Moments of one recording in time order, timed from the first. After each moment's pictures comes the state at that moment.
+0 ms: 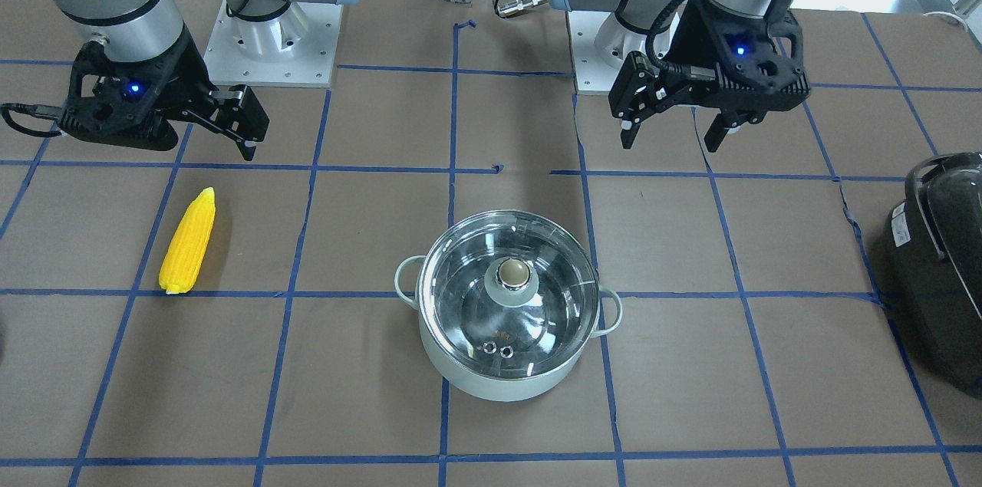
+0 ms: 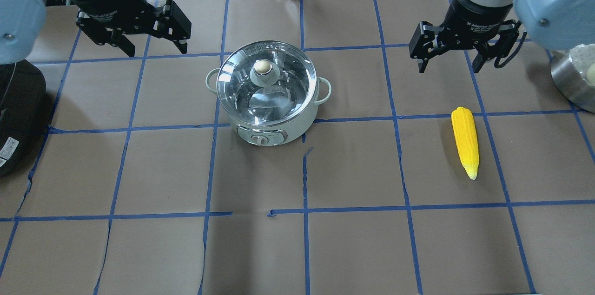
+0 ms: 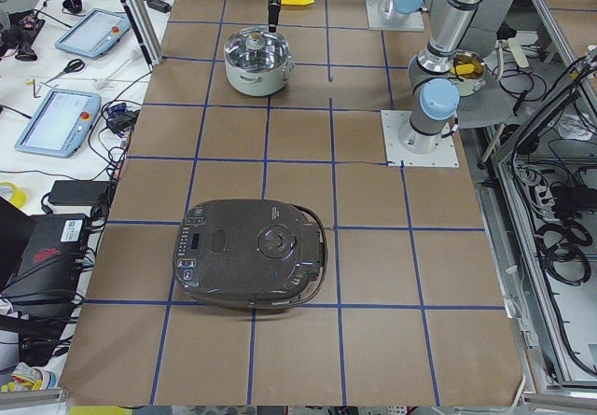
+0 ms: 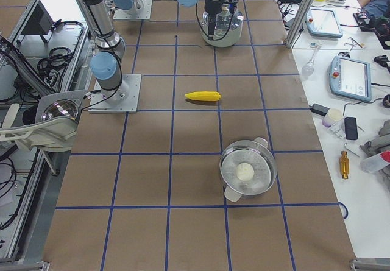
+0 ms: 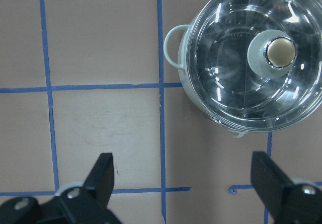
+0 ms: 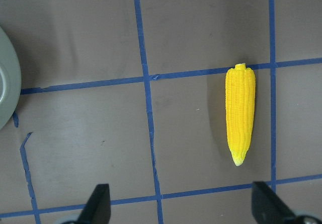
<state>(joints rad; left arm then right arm) -1.58 -1.59 -1.52 -1.47 1.54 -0.03 1.54 -1.54 1.60 -1.61 -1.62 0.06</state>
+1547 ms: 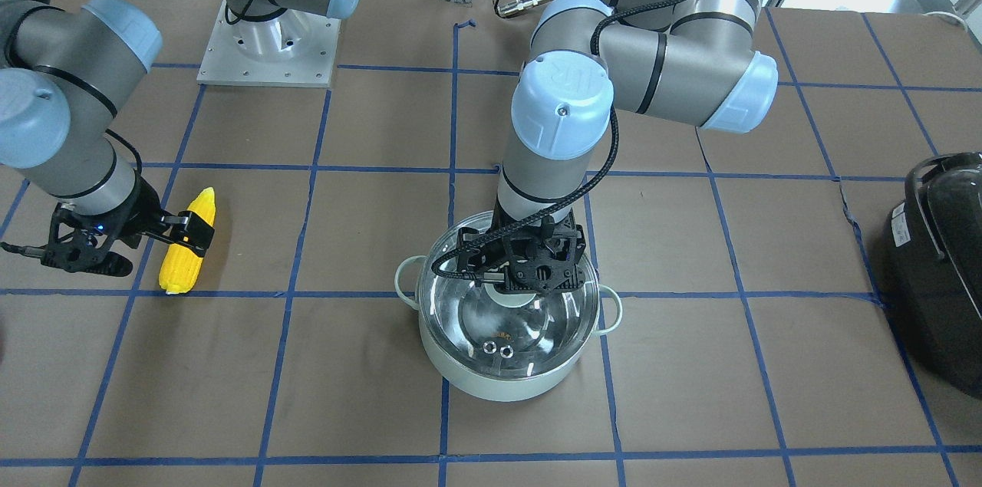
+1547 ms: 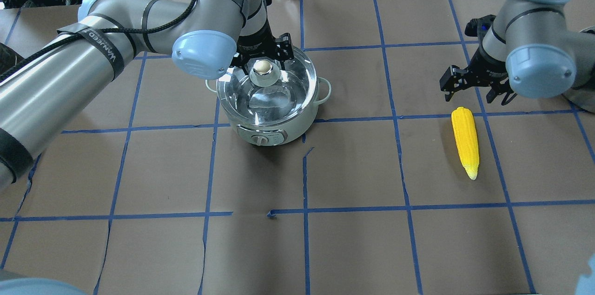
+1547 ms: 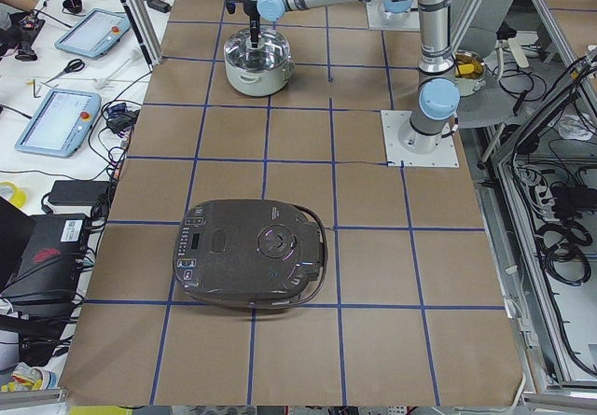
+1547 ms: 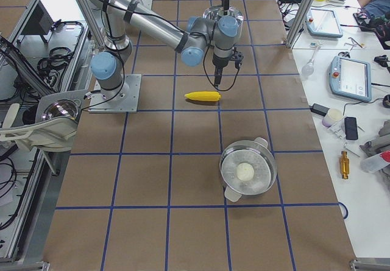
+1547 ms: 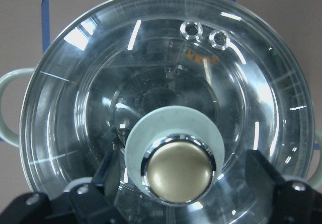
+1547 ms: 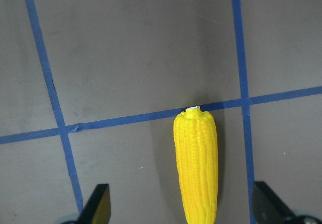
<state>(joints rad) -1.82 -1.96 -1.52 -1.14 1.55 -0.32 1.31 -1.36 1.92 -2.10 -1.61 -0.14</state>
